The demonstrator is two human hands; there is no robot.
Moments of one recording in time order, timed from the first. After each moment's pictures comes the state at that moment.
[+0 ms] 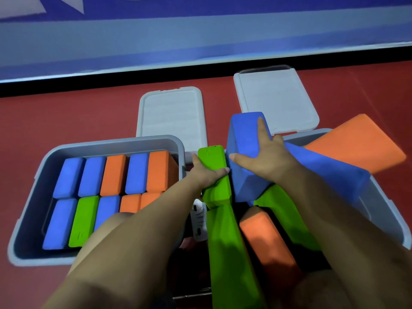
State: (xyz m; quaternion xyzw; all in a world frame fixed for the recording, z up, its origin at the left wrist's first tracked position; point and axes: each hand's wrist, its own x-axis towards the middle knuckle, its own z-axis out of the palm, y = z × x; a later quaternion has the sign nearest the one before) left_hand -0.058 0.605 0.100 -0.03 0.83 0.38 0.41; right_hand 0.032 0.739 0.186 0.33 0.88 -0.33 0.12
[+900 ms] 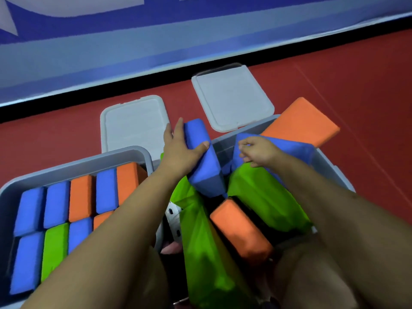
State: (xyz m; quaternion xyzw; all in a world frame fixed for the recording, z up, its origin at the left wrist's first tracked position) left_hand -0.039 0.642 0.168 0.22 0.88 0.36 0.23; right_hand 0.076 0.806 0.141 0.42 0.75 -0.51 0.08
